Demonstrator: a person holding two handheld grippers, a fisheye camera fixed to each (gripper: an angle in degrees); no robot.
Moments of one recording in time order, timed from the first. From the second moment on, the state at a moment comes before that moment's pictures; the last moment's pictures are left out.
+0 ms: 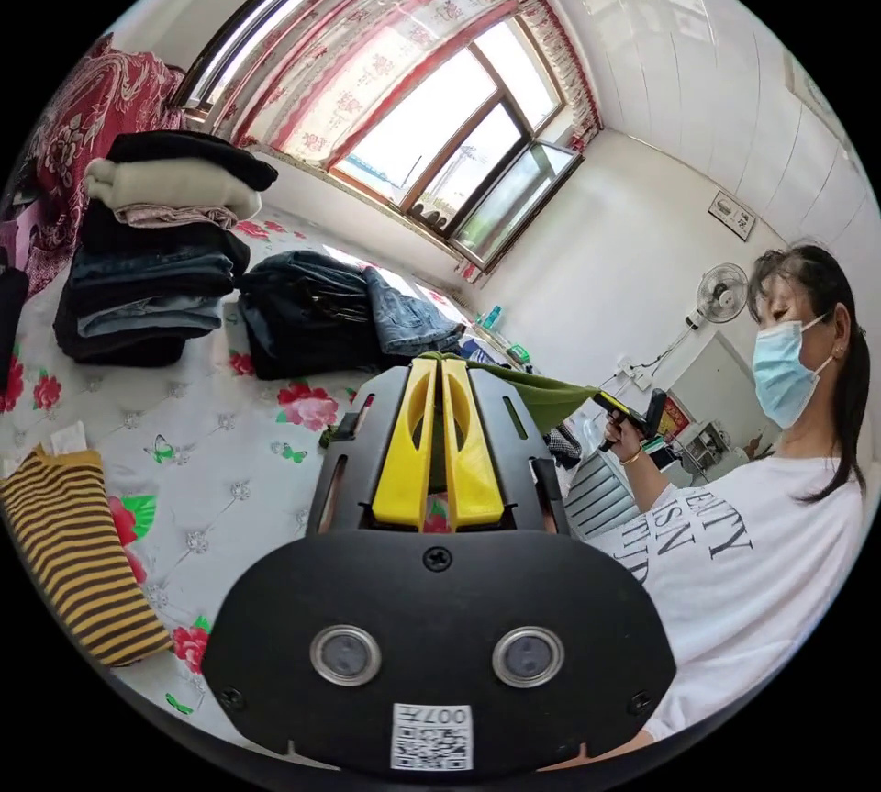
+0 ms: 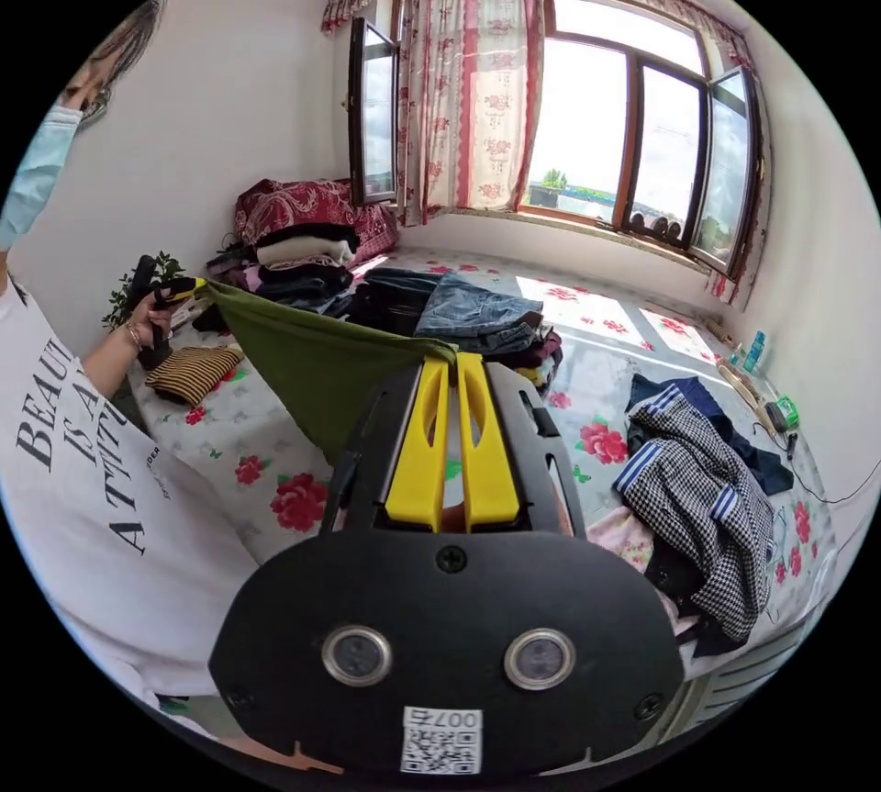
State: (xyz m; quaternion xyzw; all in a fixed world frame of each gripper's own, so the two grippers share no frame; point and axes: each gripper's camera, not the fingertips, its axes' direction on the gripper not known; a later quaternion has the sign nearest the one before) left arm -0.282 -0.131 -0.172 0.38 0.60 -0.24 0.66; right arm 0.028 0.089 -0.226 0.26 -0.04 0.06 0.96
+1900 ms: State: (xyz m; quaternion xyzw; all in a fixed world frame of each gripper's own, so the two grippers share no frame) left arm -0.061 -0.185 -0.027 0.07 0.58 -0.37 0.72; right arm 0.070 0.070 -0.005 -0.04 -0.15 0.24 0.96
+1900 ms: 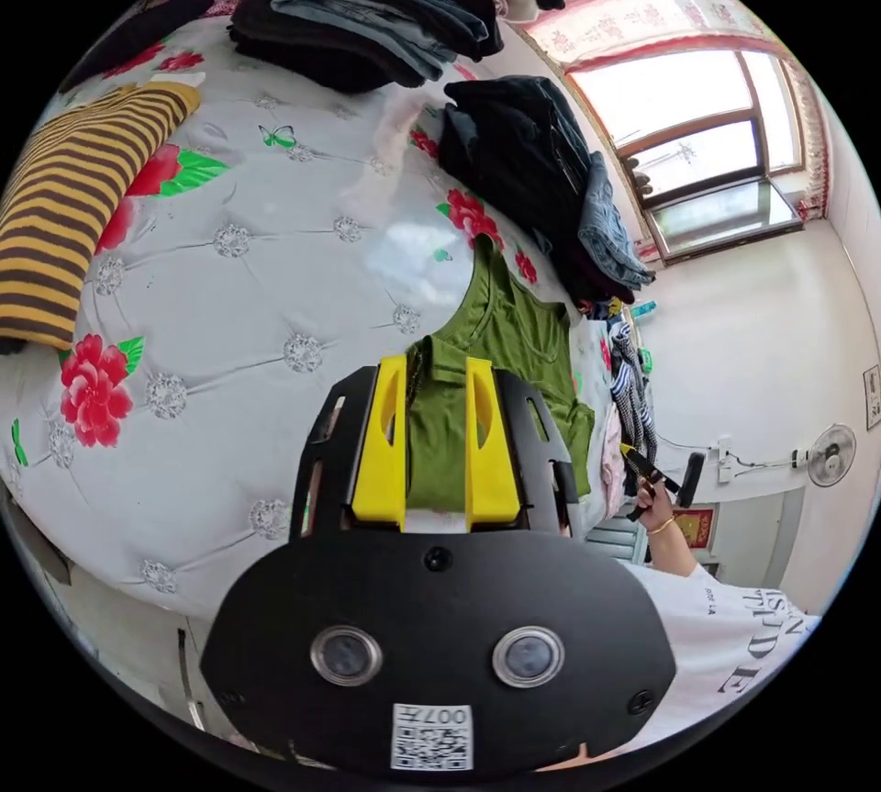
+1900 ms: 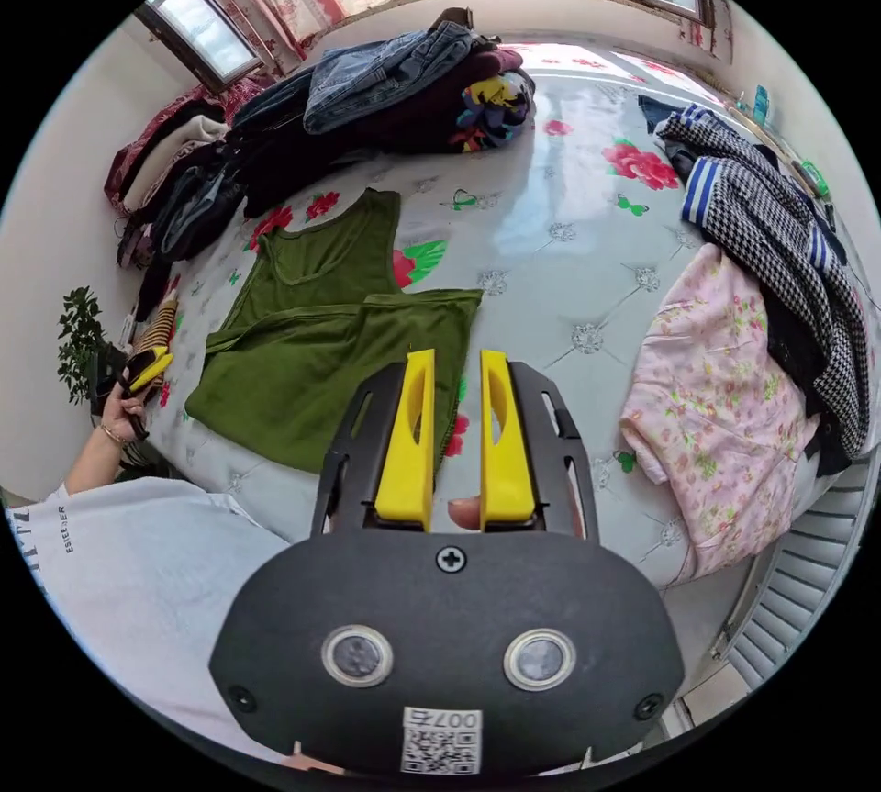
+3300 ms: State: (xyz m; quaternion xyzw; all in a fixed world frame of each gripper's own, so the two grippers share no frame) left arm -0.313 -0.179 -0.172 0.32 0.63 -0.28 0.65; right arm 0.179 0.000 -0.272 0.17 -0.27 0.11 0.94
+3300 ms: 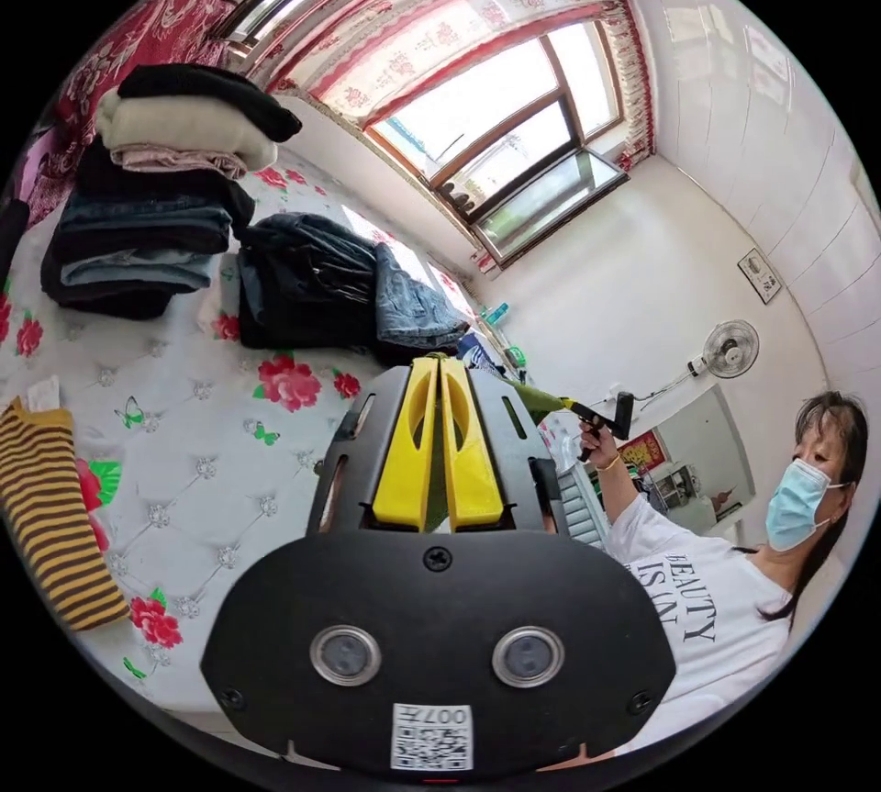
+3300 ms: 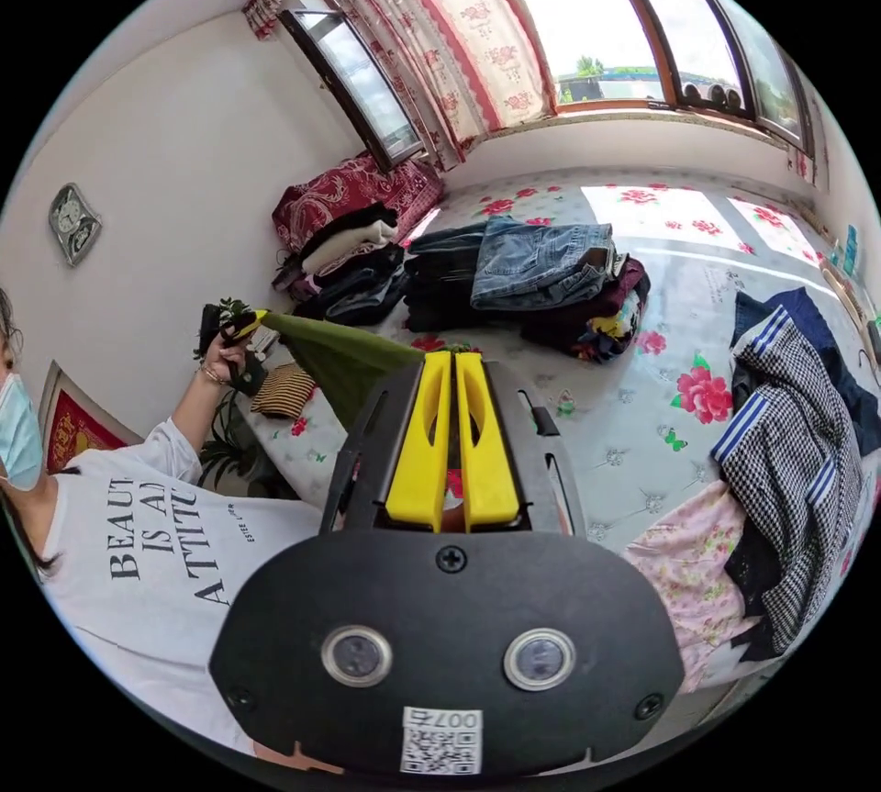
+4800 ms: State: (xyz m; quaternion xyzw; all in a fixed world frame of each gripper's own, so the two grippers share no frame) left arm -0.189 -0.085 0.065 0.17 0.69 -0.35 0.61; right arm 0.252 0.097 -0.103 0.07 -0.46 0.25 0.85
